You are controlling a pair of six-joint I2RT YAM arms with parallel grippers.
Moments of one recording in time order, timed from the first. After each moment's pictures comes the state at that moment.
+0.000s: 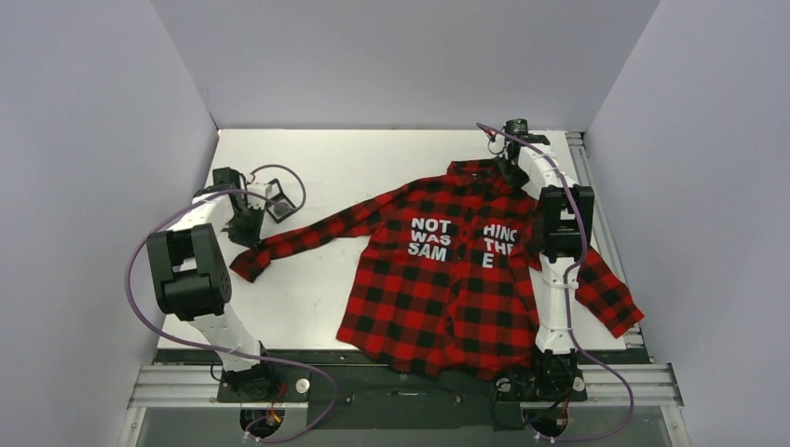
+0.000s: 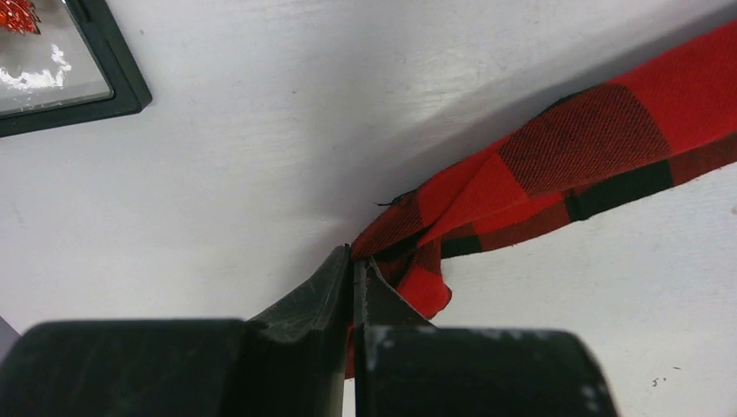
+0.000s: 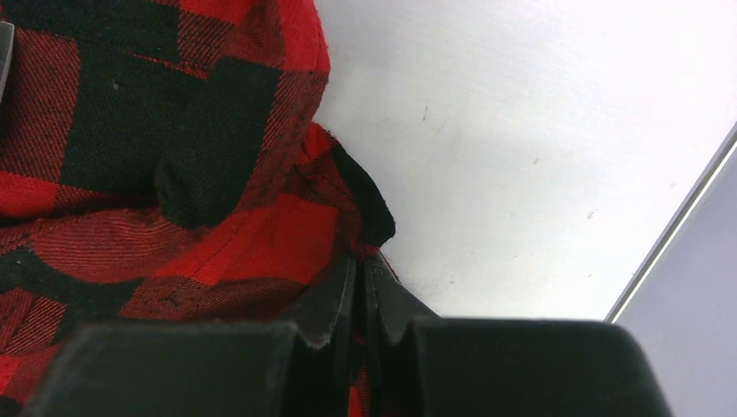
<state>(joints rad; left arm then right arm) 0.19 1.79 1.20 -0.69 0.08 0.32 0.04 2.40 2.06 -0.79 0.19 -0.36</state>
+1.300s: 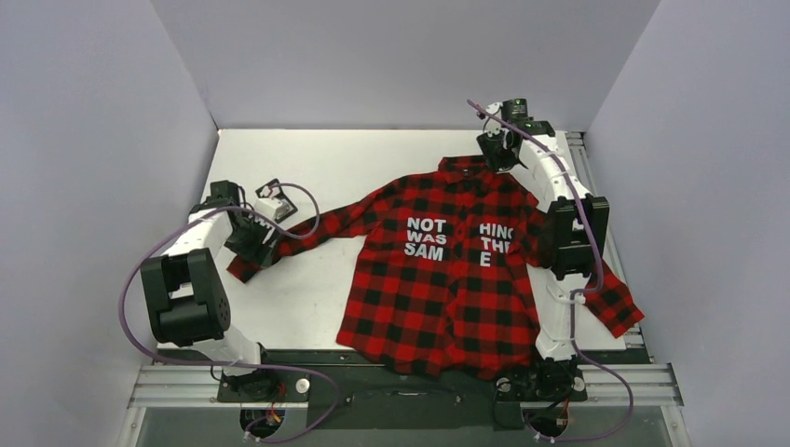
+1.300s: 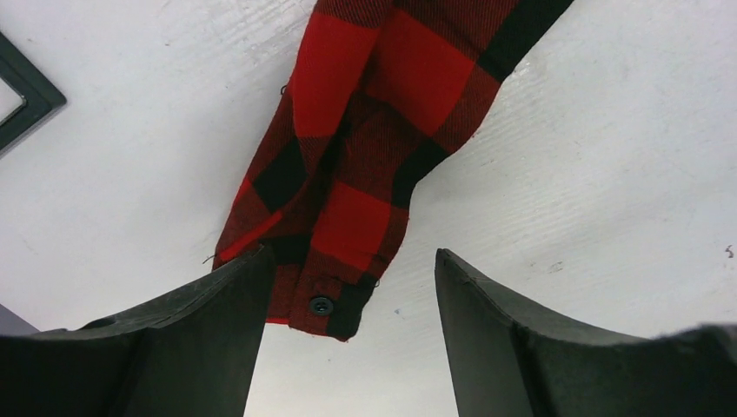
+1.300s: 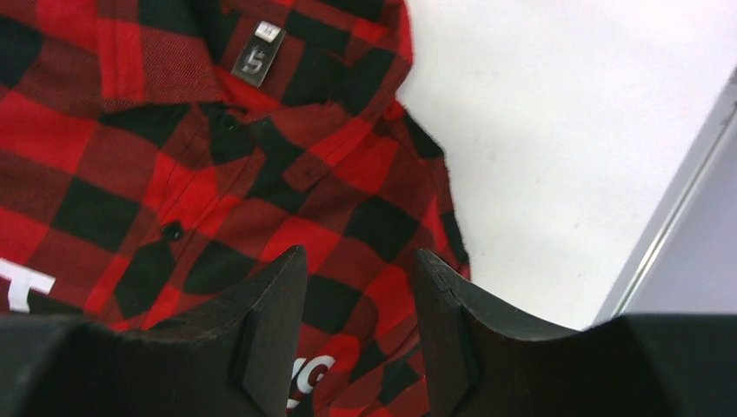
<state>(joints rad) 0.19 1.60 1.04 -0.72 0.19 0.67 0.12 2.15 1.99 -0.78 0.03 -0.33</state>
